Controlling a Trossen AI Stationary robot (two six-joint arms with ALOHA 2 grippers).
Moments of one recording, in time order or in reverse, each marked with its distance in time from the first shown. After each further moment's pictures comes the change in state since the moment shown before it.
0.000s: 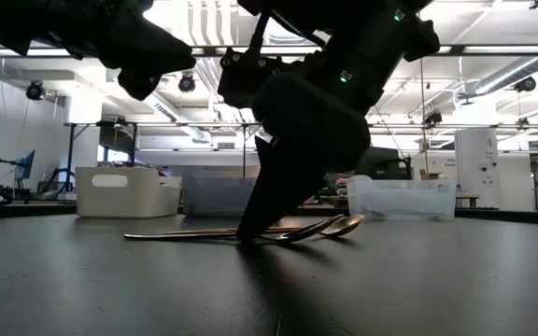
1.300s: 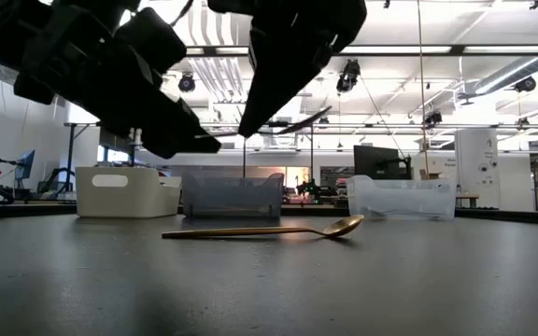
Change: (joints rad) left arm -0.085 0.530 0.052 0.294 0.161 0.038; right arm 0.000 -0.045 0.359 -0.509 0.055 -0.194
